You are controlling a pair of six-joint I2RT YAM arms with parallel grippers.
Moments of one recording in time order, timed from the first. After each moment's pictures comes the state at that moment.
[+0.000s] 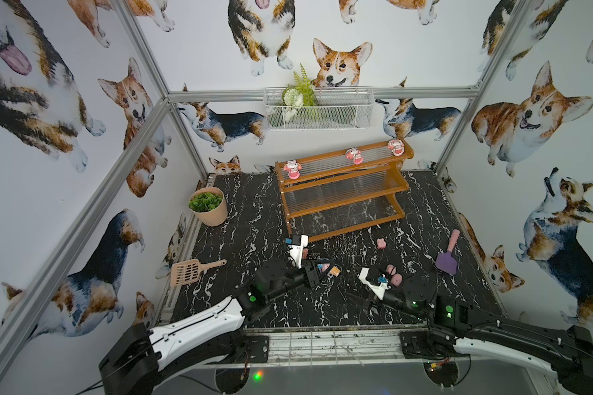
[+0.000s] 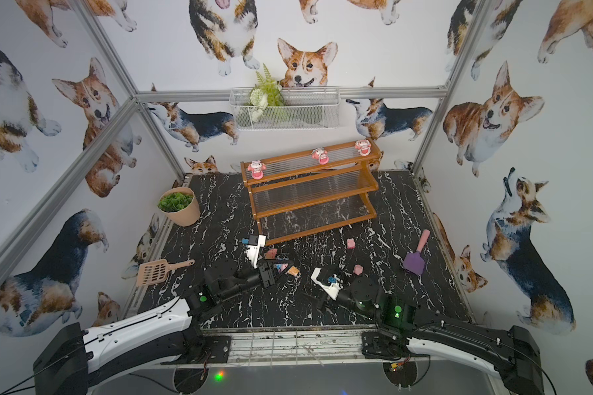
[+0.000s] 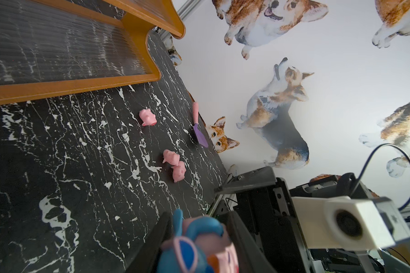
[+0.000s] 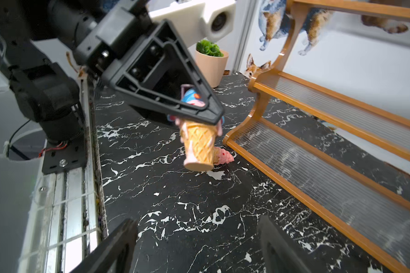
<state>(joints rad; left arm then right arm) -0.93 0.91 0.36 0.40 0.20 -0.93 1.19 0.60 0.28 0.06 0.09 -0.15</state>
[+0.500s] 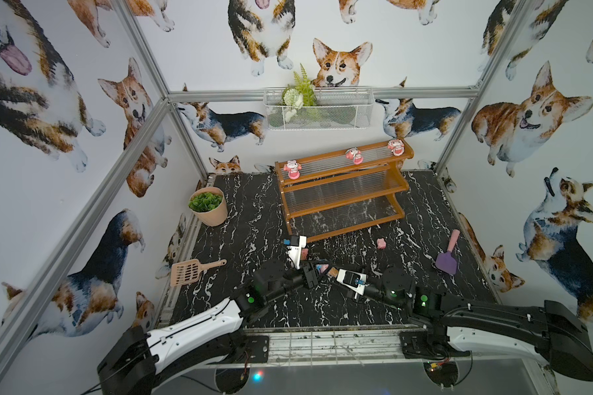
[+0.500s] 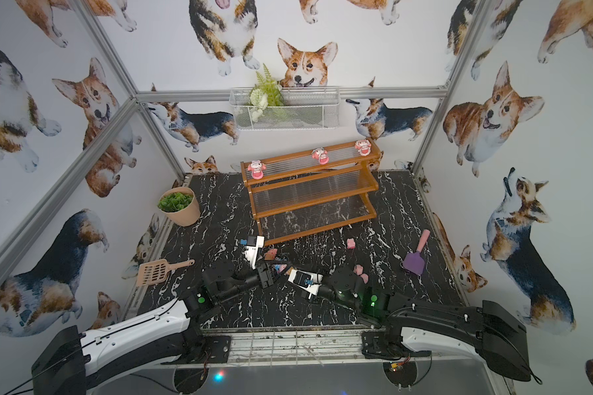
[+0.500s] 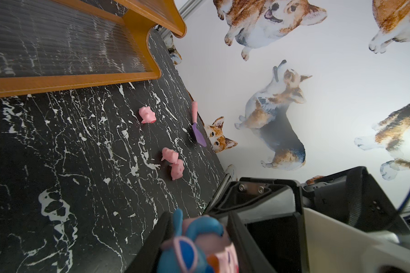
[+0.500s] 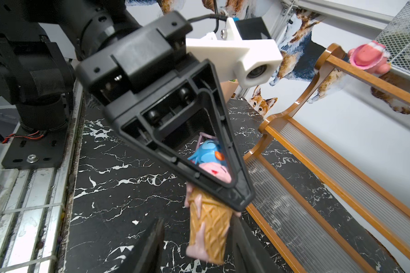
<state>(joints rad) -0.92 0.89 0.35 0.40 0.21 -0.95 1.19 0.93 0.40 0.31 0.07 -0.36</state>
